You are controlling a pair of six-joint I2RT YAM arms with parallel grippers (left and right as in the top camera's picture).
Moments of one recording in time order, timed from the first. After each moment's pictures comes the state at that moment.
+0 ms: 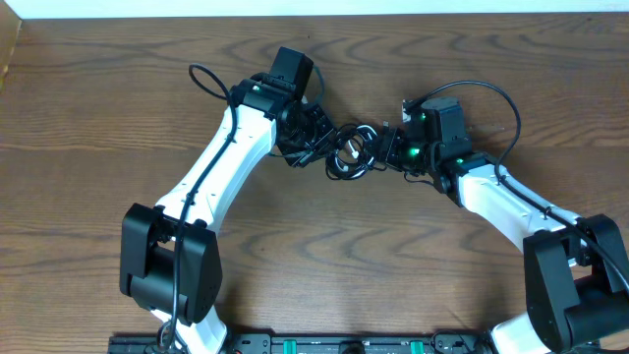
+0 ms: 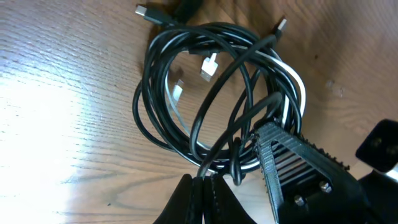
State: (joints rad) left arm -0.38 1.84 1.52 -0.94 0.43 -0.99; right arm 0.31 1.71 0.91 0.00 -0.53 0.78
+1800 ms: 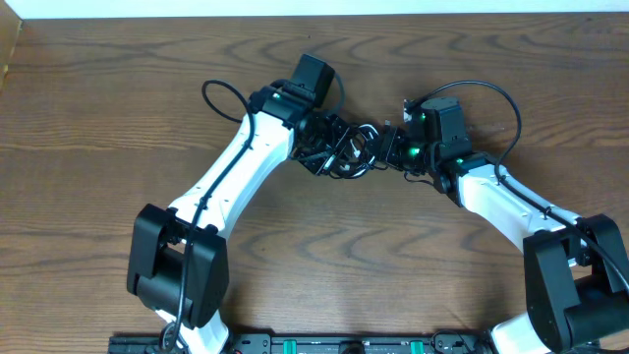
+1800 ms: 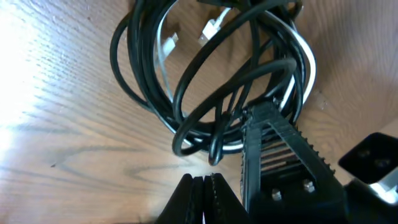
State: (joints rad) left arm -0.46 1.85 1.51 -0.91 0.44 -1.34; right arm 0.31 1.71 0.91 0.00 -0.50 0.78
